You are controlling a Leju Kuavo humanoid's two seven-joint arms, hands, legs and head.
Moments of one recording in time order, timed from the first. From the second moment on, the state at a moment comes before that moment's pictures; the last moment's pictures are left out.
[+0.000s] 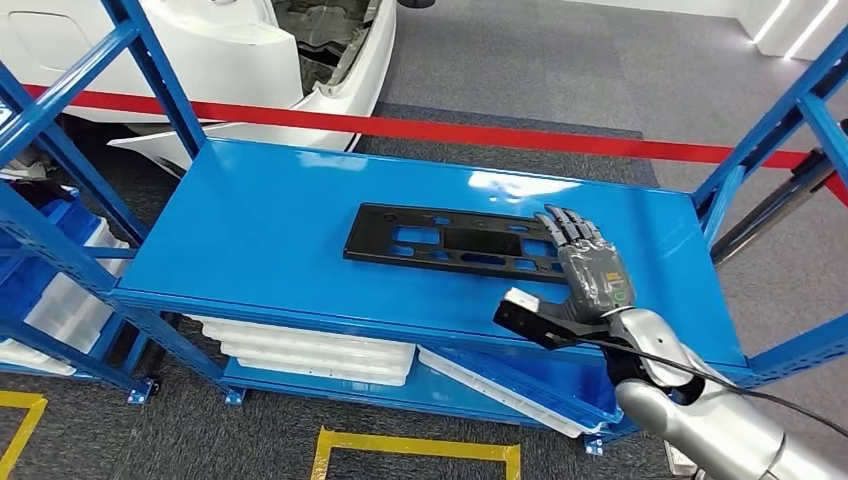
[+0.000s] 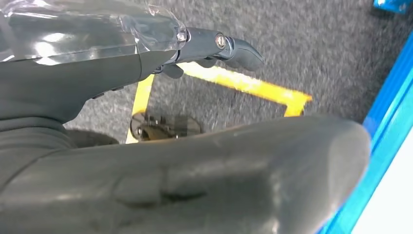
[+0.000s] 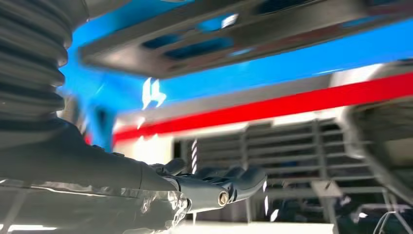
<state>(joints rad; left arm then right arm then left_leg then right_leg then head) -0.16 -0.04 -1.14 -0.32 0.94 0.43 -0.46 -0.23 -0.67 0.45 -1.83 0.52 -0.35 0.23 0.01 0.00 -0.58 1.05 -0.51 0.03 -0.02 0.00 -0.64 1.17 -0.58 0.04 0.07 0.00</state>
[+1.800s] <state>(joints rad) -0.15 -0.03 -1.14 -0.32 0.99 0.42 -0.49 -0.35 -0.81 0.62 -1.83 0.10 -0.09 0.36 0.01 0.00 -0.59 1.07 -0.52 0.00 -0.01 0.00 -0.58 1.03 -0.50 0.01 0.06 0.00</state>
